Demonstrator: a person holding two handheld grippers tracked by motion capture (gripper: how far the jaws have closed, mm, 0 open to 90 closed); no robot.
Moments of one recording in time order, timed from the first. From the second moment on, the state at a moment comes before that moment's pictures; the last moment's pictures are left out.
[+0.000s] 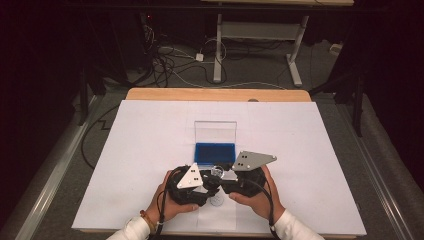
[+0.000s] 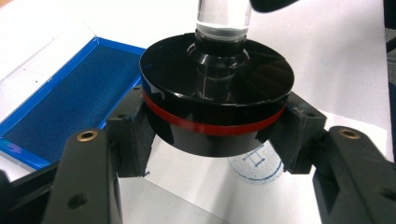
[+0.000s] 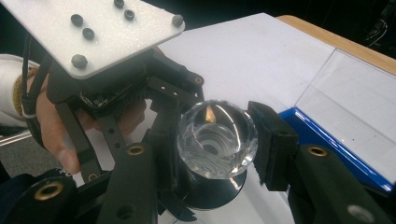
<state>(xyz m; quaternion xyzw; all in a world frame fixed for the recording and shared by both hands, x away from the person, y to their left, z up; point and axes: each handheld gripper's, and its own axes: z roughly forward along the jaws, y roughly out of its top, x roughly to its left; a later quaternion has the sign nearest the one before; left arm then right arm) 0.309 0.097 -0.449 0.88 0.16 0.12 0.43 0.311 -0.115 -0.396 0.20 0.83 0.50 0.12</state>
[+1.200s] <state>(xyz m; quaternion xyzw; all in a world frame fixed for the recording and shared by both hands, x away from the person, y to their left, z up) 0.318 0.152 -0.446 0.88 0.21 0.15 0.41 0.311 -0.160 -0.371 0.22 0.81 0.52 0.17</state>
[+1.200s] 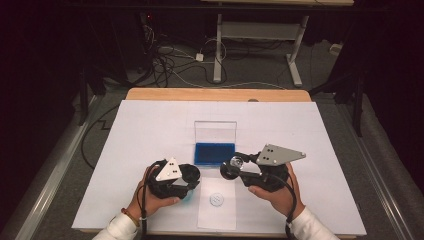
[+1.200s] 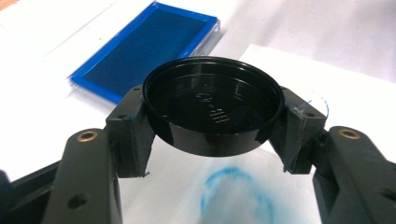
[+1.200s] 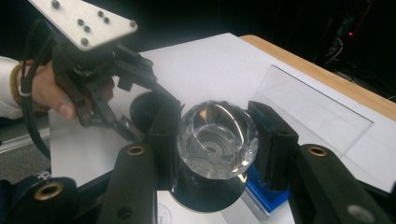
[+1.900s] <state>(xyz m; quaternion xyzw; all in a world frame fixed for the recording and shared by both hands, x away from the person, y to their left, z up) 0.301 0.203 -0.438 0.85 0.24 0.19 0.42 0.310 -0.200 -0.371 0.25 0.81 0.50 0.19</state>
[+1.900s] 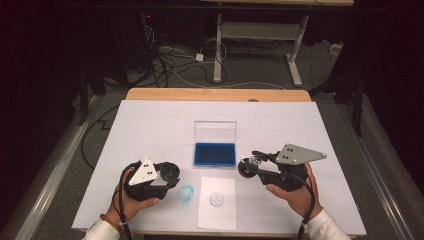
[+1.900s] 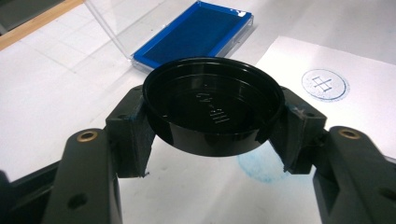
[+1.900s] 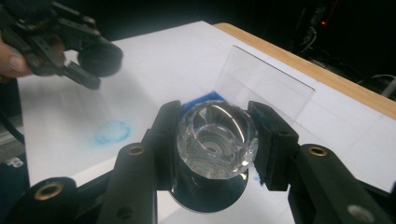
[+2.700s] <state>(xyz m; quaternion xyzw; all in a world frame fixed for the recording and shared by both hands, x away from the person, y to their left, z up) 0.280 0.240 -0.458 0.85 0.28 0.18 0.40 0.311 -0.227 -0.376 0.28 0.81 0.47 0.21</state>
